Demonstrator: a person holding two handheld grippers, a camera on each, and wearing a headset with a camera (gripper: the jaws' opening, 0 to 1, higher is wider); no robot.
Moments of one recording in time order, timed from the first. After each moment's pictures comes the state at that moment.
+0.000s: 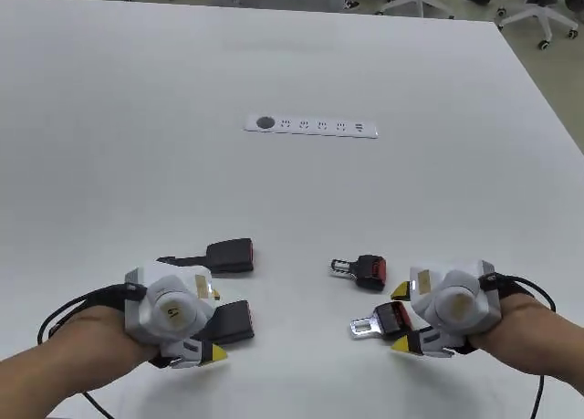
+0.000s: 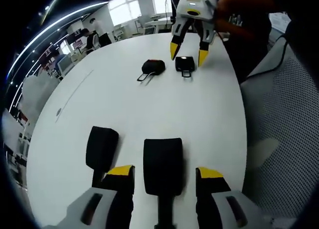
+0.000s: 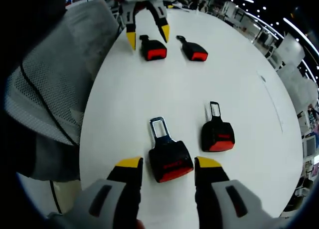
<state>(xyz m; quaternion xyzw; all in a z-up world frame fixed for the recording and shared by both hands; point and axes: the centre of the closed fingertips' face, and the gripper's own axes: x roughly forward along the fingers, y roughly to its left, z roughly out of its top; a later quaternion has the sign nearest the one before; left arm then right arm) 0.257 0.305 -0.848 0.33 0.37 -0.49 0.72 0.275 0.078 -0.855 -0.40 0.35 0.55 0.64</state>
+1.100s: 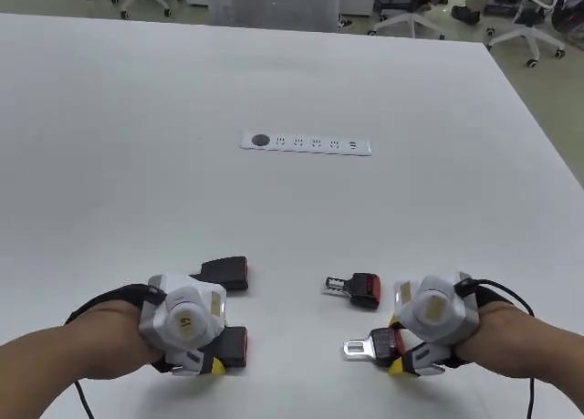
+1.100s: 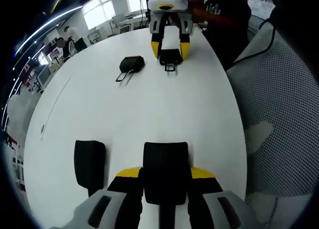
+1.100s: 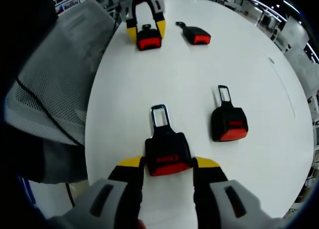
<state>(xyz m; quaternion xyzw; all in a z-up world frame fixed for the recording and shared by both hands) 0.252 0.296 -0.860 0.36 0.36 -0.55 0.65 0.264 0.069 -0.867 -0.38 0.42 0.55 0.61</state>
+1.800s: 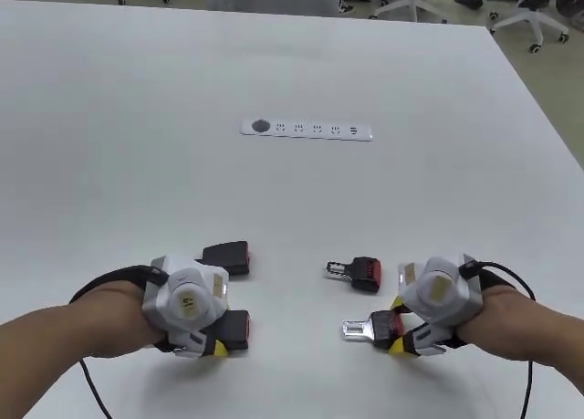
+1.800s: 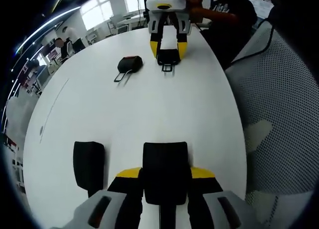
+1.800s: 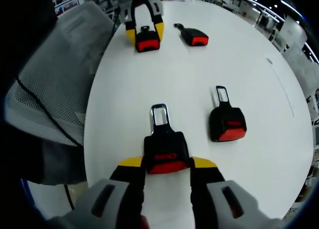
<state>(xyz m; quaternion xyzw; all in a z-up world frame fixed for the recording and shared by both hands) 0.252 0.295 -0.861 0.36 0.36 -0.56 0.65 0.264 0.071 -0.867 -0.38 0.41 0.55 0.62</state>
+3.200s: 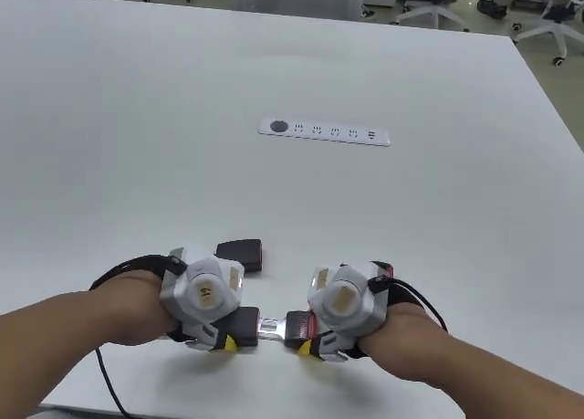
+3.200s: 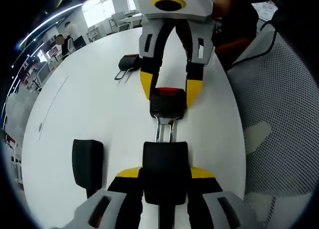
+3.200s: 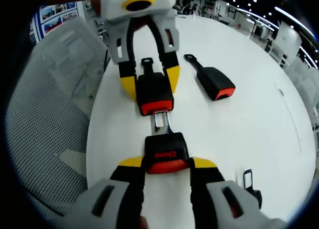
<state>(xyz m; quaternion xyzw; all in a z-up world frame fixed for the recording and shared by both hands) 0.251 0.296 -0.861 0.36 0.38 -0.56 0.65 0.256 0.213 -0.865 -0.33 0.36 0.57 0.66</state>
